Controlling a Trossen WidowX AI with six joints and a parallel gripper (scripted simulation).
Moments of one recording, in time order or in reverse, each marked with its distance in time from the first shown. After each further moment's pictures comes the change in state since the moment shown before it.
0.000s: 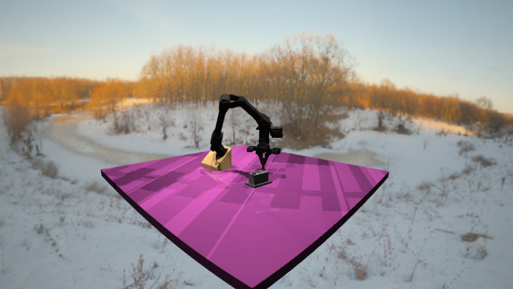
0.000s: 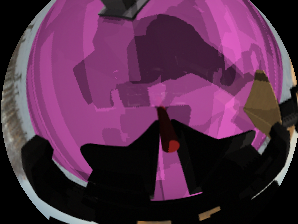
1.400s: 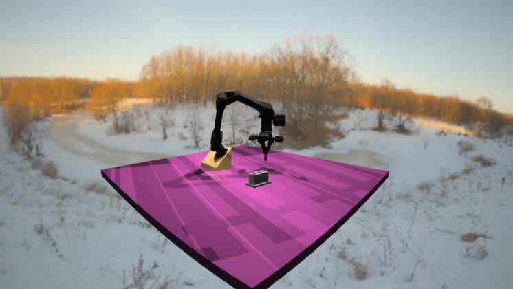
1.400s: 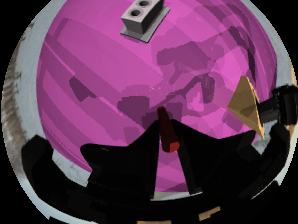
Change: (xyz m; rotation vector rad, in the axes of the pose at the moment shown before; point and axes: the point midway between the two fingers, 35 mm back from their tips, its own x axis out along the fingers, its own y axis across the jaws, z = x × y) arm -0.070 0.017 0.018 -0.012 0.007 -0.001
